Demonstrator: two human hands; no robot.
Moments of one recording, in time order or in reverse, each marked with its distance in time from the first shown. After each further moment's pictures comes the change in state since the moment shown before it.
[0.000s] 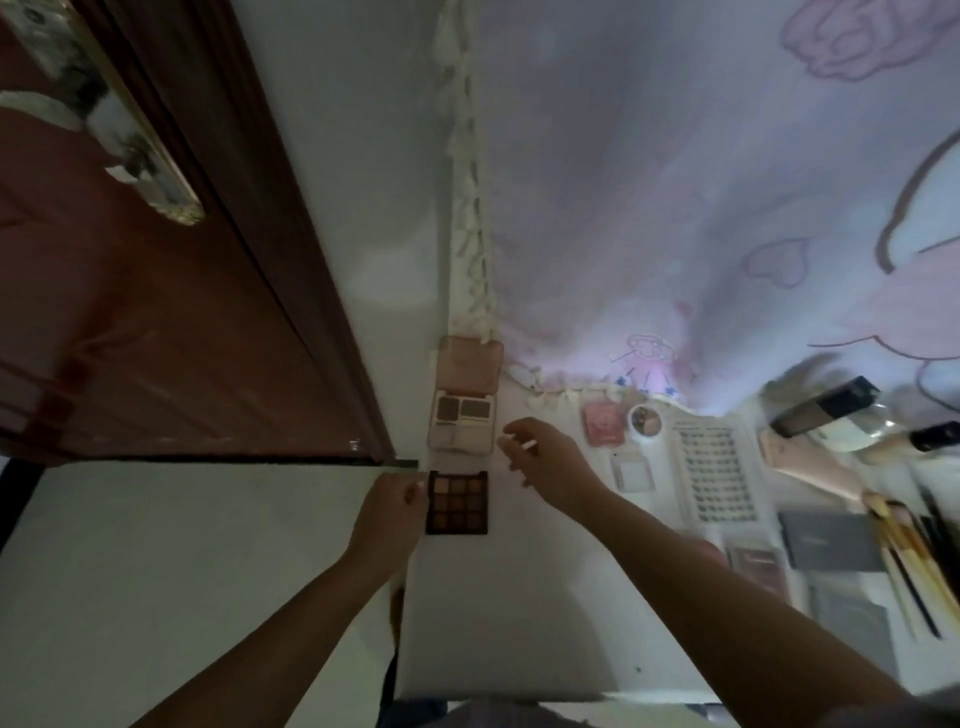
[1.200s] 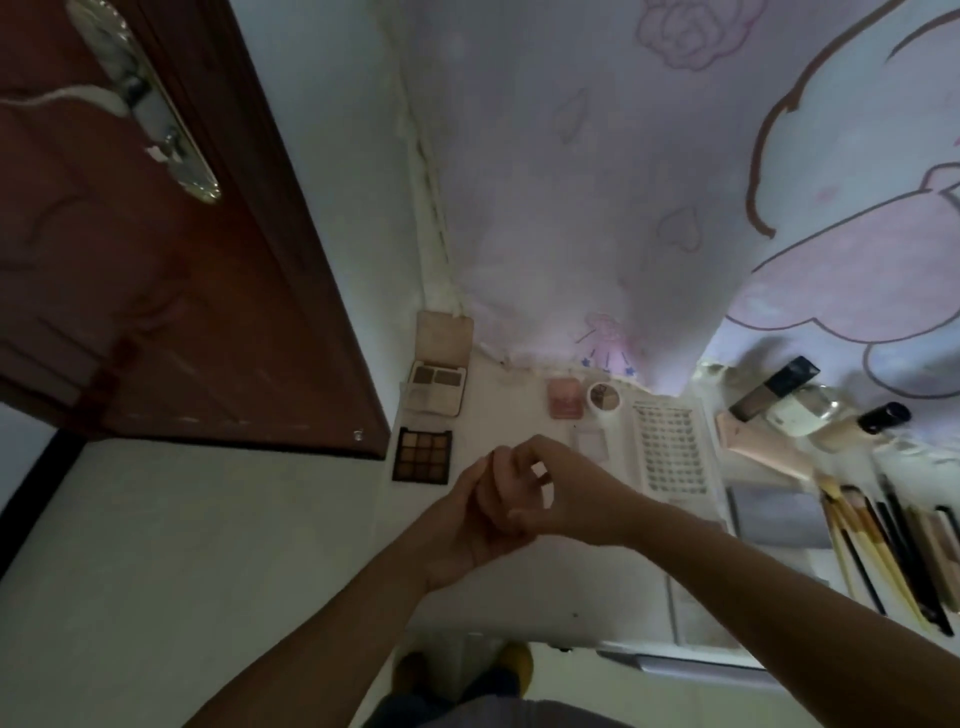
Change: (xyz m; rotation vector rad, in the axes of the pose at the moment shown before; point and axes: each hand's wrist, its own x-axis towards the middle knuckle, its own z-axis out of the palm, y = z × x) left_hand -0.082 0.063 0.074 -1.191 -0.574 -0.364; right_hand -0.102 0.025 -0.066 -0.344 -0.296 -0.340
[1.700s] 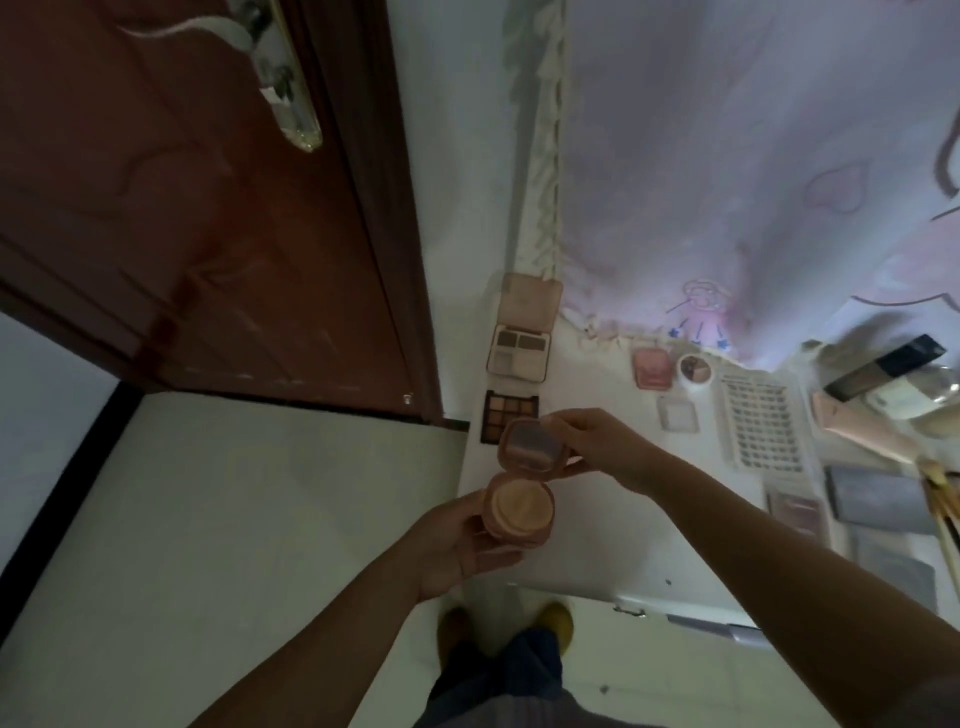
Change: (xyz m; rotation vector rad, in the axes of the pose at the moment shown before) left_hand -0.064 -0.004 -0.095 -0.025 0.212 -0.100; right_hand 0.067 -0.033 0.053 0.620 -0.033 0.335
